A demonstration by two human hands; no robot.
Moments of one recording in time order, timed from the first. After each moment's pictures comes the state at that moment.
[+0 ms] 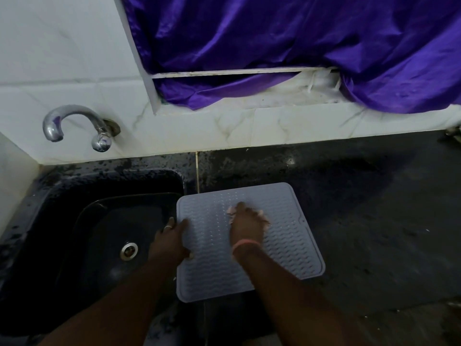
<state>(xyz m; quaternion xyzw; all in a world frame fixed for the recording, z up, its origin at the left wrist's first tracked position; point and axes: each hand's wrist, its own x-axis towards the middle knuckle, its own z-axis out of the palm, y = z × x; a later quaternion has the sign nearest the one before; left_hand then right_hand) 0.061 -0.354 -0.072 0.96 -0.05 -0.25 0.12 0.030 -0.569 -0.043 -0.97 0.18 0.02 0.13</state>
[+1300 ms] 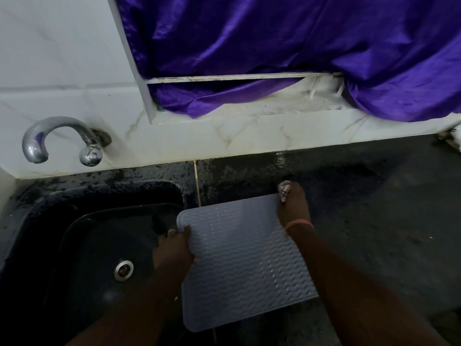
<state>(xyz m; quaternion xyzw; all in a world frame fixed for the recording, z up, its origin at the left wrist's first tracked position) 0.091 -0.369 -0.051 0.97 -0.06 -0.23 0.06 0.099 -0.698 -0.045 -0.90 0.28 -0.09 0.33</state>
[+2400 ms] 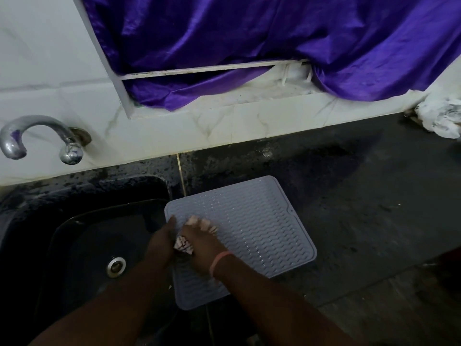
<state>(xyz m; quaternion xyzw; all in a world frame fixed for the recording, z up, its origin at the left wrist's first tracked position) 0.078 -0.369 -0.069 0.89 0.05 -0.21 0.41 0.015 -0.505 -0.039 -0.91 -0.04 0.15 0.38</state>
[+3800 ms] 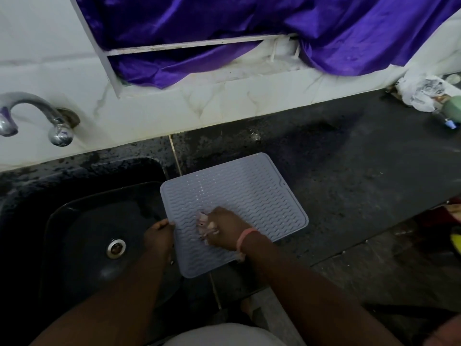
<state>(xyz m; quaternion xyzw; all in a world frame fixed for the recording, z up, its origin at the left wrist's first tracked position) 0.046 -0.341 -0.110 0.69 0.29 -0.22 0.63 -0.031 -0.538 -0.025 -0.94 0.04 0.16 0.31</state>
